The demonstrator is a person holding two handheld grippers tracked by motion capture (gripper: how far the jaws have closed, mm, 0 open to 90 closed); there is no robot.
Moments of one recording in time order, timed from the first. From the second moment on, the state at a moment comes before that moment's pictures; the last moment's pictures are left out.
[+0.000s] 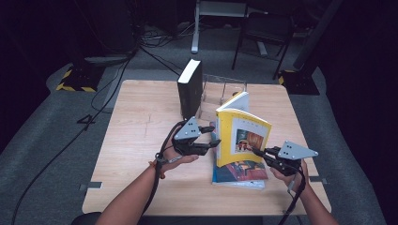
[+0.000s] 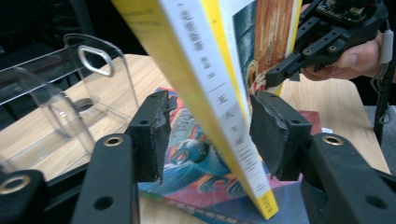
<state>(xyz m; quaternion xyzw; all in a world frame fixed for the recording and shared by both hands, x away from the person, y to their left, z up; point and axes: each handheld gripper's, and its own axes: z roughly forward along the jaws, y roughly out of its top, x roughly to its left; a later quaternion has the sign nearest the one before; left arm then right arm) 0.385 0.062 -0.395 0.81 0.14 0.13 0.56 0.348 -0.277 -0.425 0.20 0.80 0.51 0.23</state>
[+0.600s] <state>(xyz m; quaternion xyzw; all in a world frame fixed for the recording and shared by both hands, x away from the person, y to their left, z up) 0.397 0.036 -0.396 0.77 0.19 0.12 0.60 0.349 -0.278 -0.426 0.20 0.81 0.51 0.24</state>
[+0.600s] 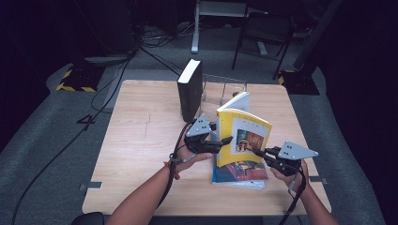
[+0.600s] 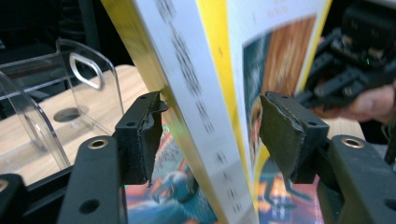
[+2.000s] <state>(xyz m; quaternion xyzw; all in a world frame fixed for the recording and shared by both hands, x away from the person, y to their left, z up) 0.386 0.029 -0.374 0.76 0.12 0.13 0.62 0.370 -0.280 -0.405 0.25 0.77 0.53 0.26</state>
